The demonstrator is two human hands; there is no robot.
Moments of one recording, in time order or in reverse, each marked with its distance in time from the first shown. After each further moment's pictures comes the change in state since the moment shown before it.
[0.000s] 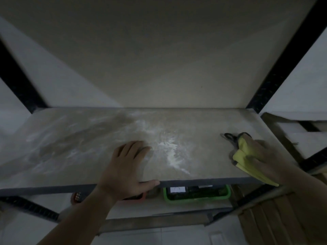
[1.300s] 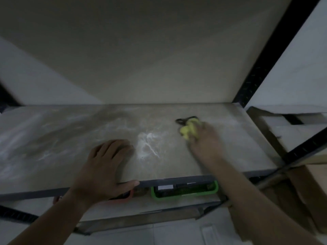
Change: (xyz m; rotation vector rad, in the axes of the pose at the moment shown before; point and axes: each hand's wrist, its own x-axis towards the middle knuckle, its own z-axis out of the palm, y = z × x) left_hand 0.000 -0.004 0.007 -0.010 0.059 0.060; right_hand 0.056 -0.114 0.043 0.129 0.221 0.077
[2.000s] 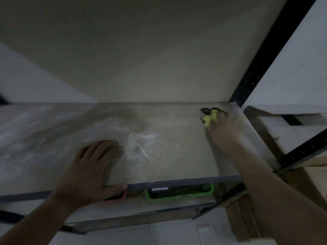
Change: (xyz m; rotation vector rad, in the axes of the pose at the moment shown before) left_hand 0.004 0.000 0.001 0.050 -0.013 0.006; right_hand 0.053 0.072 -0.026 -0.158 0.006 0.193
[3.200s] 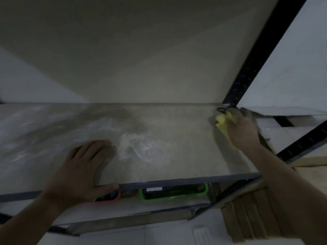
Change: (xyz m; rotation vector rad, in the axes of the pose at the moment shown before) left_hand -0.001 0.007 -0.007 0.023 -0.013 -0.013; right_hand 0.006 0.072 -0.027 0.106 0.112 -0.056
